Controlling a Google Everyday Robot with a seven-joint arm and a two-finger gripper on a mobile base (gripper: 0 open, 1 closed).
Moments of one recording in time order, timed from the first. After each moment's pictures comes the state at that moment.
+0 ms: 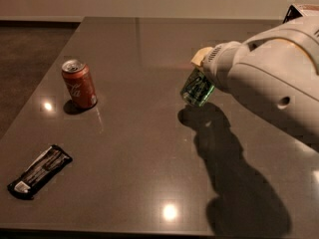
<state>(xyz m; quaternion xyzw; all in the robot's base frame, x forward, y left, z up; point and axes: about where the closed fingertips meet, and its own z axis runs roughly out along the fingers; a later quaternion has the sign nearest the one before) 0.574 -0.121 0.931 -0.84 0.26 -0.43 0.20</state>
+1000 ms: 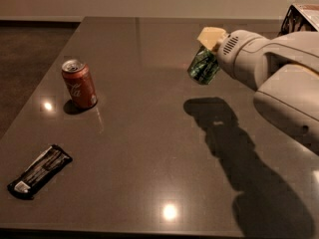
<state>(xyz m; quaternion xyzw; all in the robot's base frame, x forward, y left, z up) 0.597 -0.135 0.984 -0.78 0.17 -0.55 0.26</state>
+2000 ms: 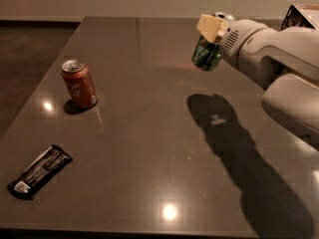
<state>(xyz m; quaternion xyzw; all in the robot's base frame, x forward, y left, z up) 0.604 -0.133 1.019 -0.75 0.05 -0.63 0.22</state>
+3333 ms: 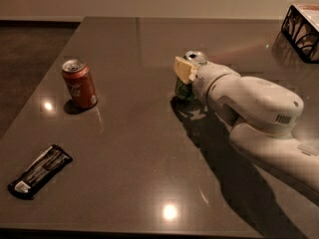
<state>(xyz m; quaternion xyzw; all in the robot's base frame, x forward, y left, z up) 0.606 -0.084 0.927 -0.76 -0.03 -0.62 0.19</state>
